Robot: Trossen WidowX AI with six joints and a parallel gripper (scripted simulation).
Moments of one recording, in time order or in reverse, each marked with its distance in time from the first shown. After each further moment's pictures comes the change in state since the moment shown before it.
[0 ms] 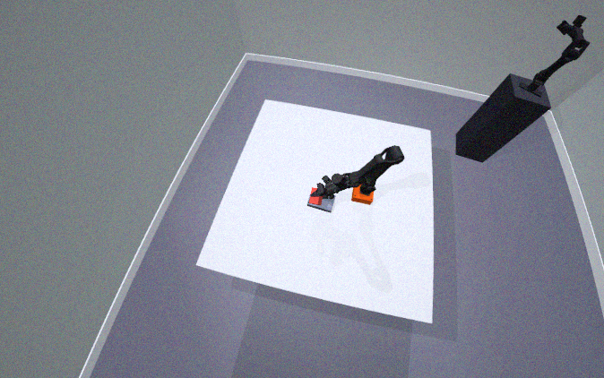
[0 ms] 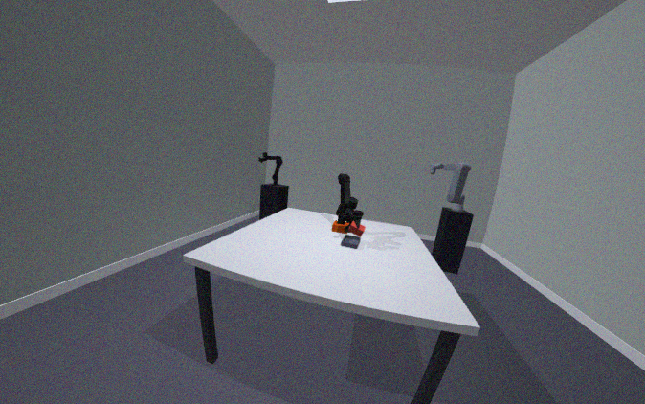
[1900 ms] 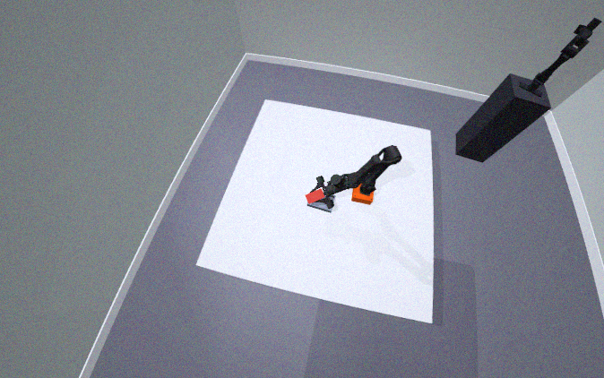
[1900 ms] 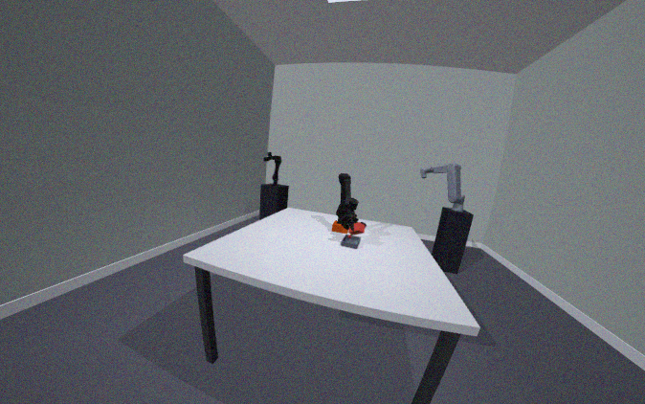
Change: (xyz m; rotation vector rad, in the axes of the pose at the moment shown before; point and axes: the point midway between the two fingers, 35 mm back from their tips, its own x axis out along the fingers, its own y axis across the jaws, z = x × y) arm 0.006 -0.003 -0.002 1.246 0.000 -0.001
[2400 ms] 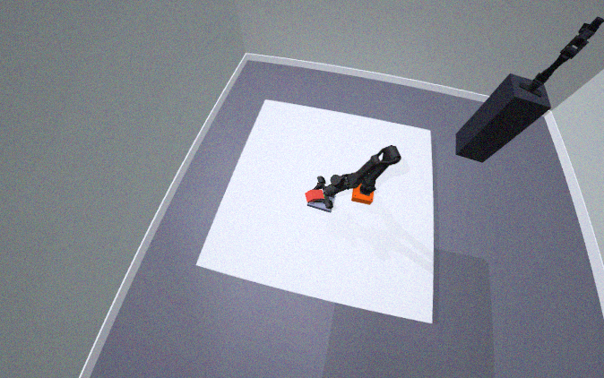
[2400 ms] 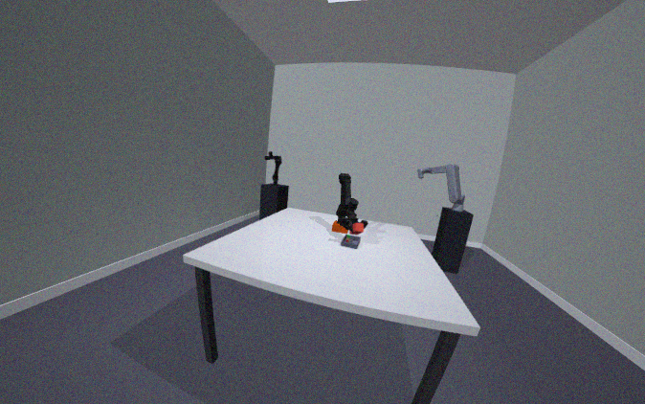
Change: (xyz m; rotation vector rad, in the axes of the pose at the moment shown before) arm 0.002 -0.001 0.000 0.316 0.000 0.000
